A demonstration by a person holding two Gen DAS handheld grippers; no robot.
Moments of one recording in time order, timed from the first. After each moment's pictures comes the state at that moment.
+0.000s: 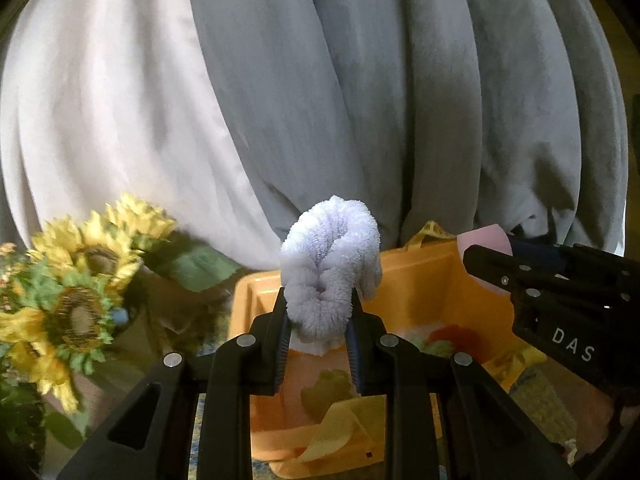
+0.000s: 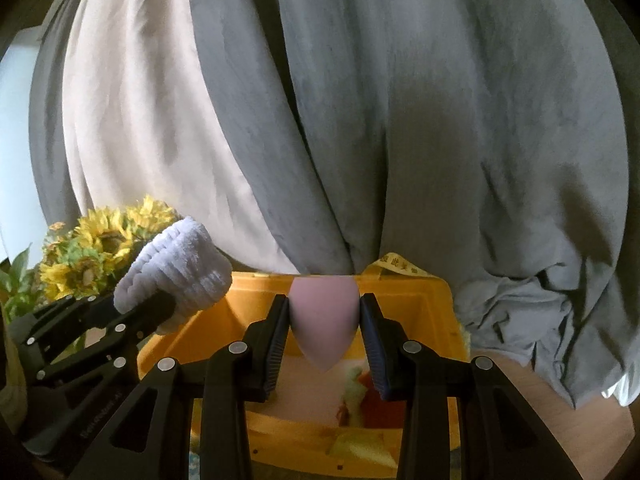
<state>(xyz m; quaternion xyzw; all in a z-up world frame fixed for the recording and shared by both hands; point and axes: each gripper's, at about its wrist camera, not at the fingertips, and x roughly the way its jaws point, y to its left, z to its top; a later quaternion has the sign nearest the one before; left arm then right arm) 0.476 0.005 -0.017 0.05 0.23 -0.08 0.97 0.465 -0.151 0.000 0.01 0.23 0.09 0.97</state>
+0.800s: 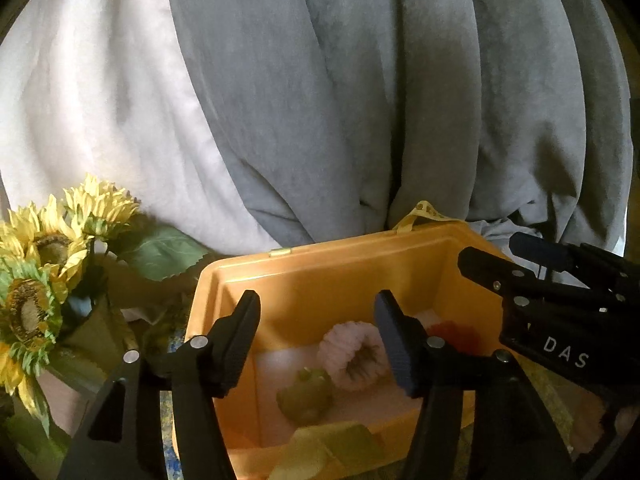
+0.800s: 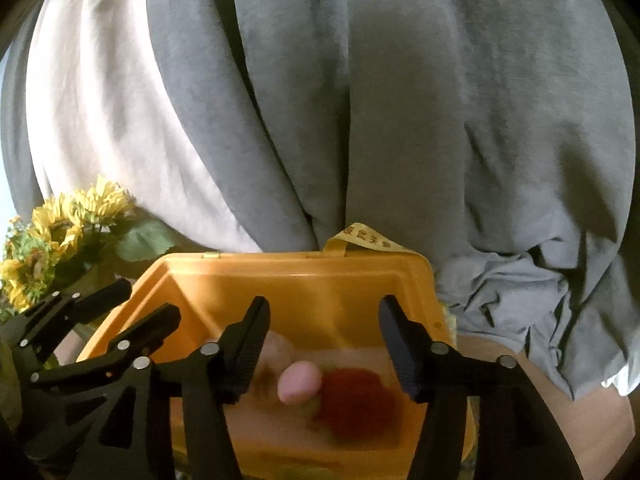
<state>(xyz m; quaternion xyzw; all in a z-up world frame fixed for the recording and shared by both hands) 0.496 -0.015 -0.032 0.05 0.25 -0.09 0.96 0.494 -0.171 -0.022 0.02 0.27 0.04 0.96</state>
